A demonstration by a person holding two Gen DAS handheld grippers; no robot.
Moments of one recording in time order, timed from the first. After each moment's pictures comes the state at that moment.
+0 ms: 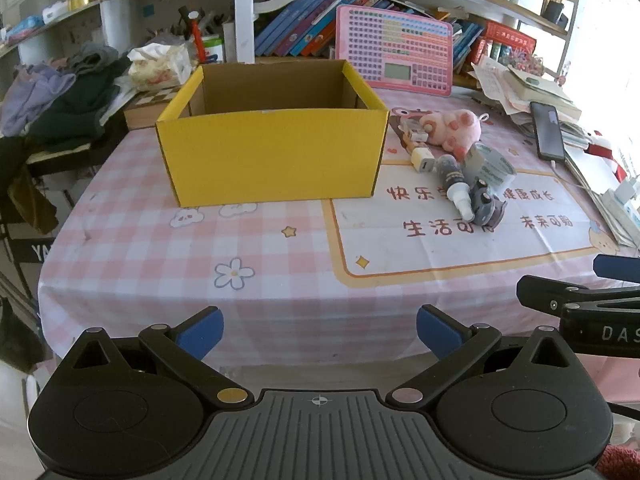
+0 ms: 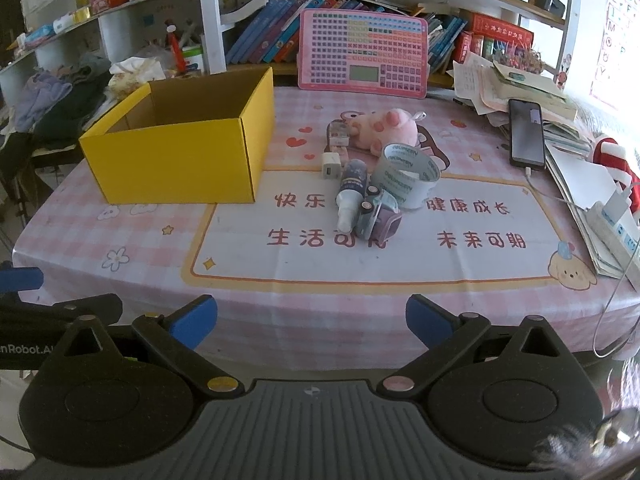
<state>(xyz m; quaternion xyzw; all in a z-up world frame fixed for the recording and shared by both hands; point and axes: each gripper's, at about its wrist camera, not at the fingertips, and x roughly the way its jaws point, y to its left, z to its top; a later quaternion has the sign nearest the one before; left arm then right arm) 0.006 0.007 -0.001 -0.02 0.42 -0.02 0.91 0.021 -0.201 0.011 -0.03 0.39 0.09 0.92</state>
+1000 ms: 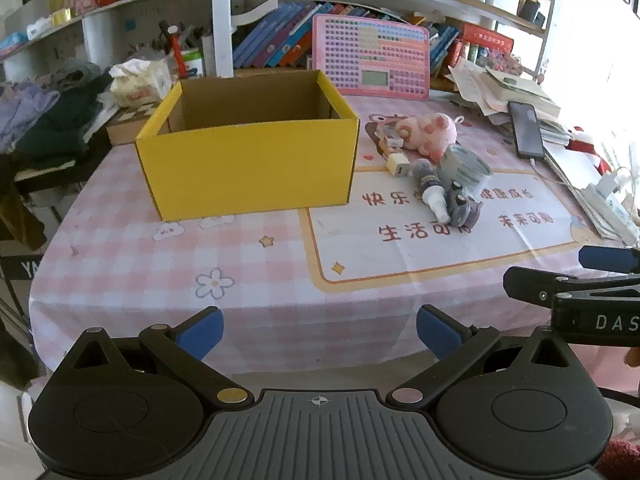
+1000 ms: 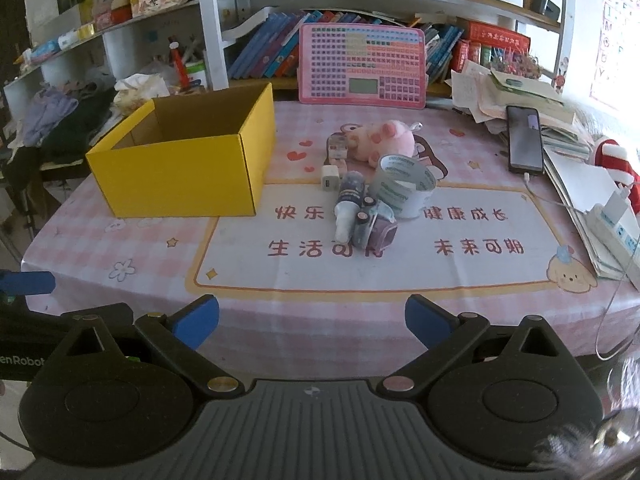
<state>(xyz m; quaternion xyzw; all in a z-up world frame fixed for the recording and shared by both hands) 0.000 -0.007 0.005 -0.01 0.40 -0.05 0.91 0.012 -0.212 0.018 -0.01 0.37 0.10 0.92</state>
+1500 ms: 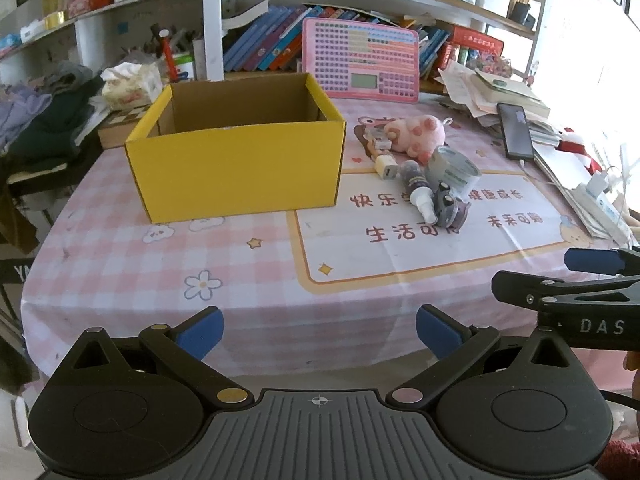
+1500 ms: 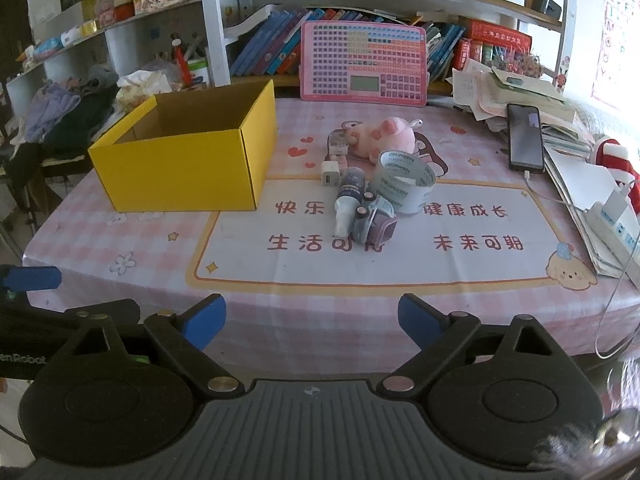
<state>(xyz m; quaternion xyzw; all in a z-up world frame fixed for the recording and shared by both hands) -0.004 -0.011 0.007 -0.01 0.40 -0.06 0.92 0.009 -0.212 0.016 -0.02 0.37 0.10 0.92</state>
